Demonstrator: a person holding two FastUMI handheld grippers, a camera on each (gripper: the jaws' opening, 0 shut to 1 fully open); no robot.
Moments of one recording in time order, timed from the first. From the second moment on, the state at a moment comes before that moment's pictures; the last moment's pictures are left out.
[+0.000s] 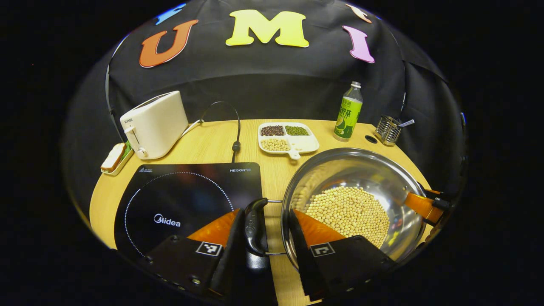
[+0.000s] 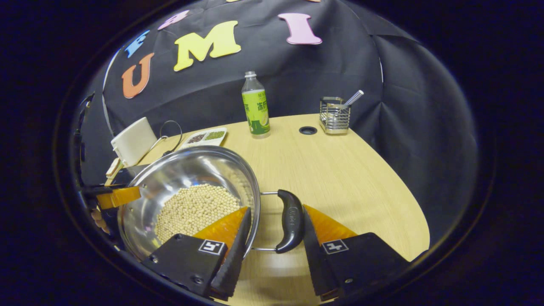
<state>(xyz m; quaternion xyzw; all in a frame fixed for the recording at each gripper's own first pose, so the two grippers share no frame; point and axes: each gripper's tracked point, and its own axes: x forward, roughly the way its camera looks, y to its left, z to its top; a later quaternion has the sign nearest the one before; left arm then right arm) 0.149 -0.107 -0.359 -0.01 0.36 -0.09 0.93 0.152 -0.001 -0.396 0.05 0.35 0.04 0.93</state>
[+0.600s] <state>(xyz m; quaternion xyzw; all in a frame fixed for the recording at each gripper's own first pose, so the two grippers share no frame) 0.097 -0.120 -0.299 -0.01 0.32 -0.11 0.94 0.098 -0.027 -0.329 0.04 0.32 0.02 0.95</state>
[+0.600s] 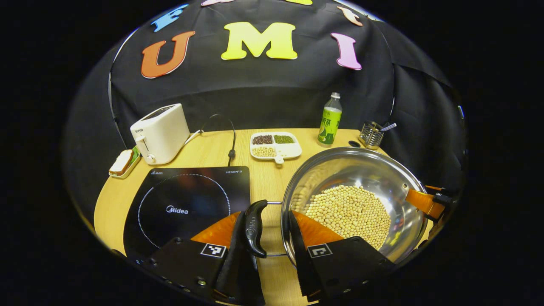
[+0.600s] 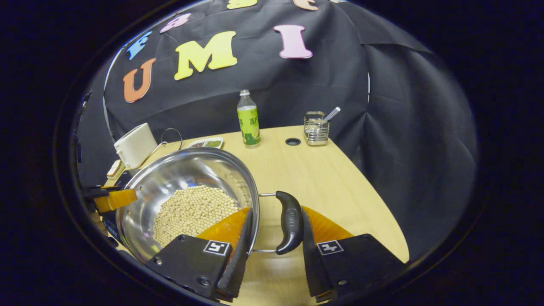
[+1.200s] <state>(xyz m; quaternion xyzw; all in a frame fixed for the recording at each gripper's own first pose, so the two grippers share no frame) 0.074 -0.039 -0.206 -0.04 0.23 -0.08 0.97 0.068 0.043 -0.235 0.04 0.27 0.05 0.96</state>
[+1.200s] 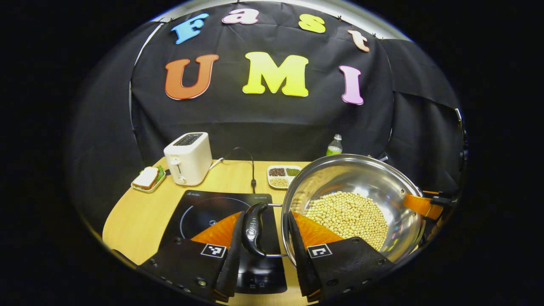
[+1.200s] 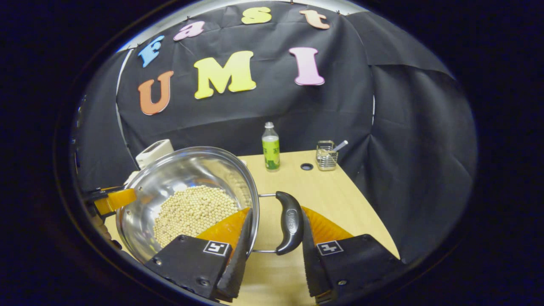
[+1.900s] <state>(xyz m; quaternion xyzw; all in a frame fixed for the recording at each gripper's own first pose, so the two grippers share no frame) 0.099 0.104 -0.229 -0.07 0.24 0.01 0.97 0.110 0.203 -0.262 0.04 0.31 0.12 0.94</state>
